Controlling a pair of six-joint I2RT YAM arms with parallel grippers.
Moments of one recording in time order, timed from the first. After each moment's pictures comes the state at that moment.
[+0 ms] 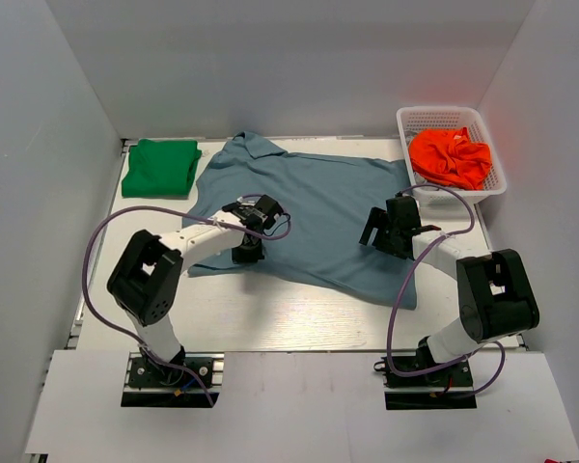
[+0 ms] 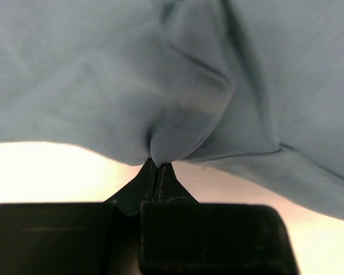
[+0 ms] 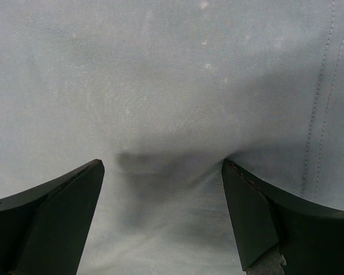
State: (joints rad) left arm -0.66 1.74 1.18 -0.81 -0.36 -0.69; right arm 0.27 1.52 0.75 -0.14 0.06 0.52
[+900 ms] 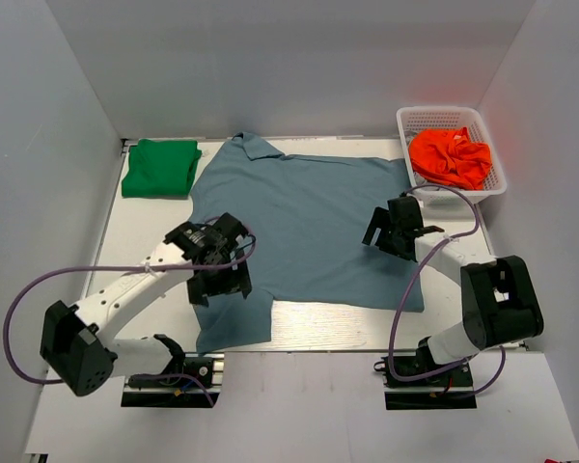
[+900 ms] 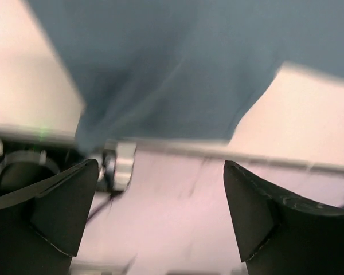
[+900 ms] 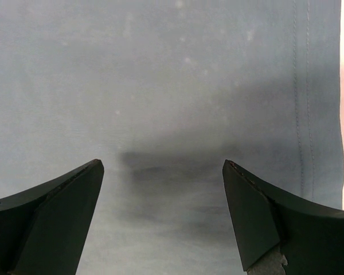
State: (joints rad) left arm -0.69 1.21 1.01 -1.25 -0.08 -0.89; right arm 0.27 1.49 0.74 -0.19 0.11 0.54
